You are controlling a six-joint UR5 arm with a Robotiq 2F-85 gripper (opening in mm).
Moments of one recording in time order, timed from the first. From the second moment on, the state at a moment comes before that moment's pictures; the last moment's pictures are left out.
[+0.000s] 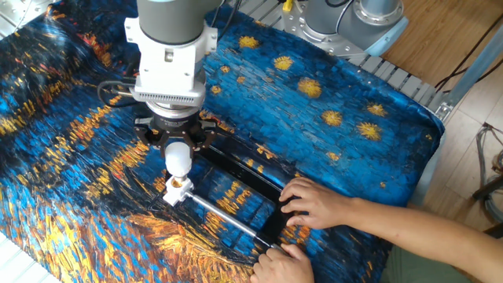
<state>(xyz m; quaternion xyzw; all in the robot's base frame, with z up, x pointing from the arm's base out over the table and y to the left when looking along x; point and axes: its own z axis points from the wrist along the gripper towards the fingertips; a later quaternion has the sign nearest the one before) 0.593 0.020 0.126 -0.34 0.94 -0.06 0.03</state>
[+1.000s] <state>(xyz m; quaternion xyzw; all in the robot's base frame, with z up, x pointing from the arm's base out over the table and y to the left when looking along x) 0.608 0.028 0.118 -0.34 0.94 -0.06 0.02</state>
